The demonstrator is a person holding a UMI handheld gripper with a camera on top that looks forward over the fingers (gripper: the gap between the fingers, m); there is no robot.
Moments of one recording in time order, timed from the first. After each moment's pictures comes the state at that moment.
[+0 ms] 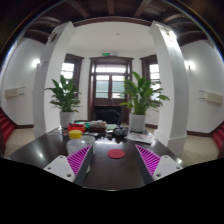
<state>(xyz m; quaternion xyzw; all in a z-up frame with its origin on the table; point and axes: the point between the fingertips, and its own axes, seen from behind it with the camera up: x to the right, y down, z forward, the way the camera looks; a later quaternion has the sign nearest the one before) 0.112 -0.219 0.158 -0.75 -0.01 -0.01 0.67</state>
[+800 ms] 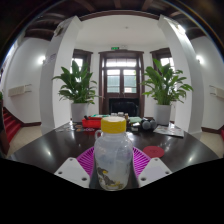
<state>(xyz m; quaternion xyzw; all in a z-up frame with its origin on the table) -0.021 -0.111 0.079 -0.76 -0.05 0.04 0.65</state>
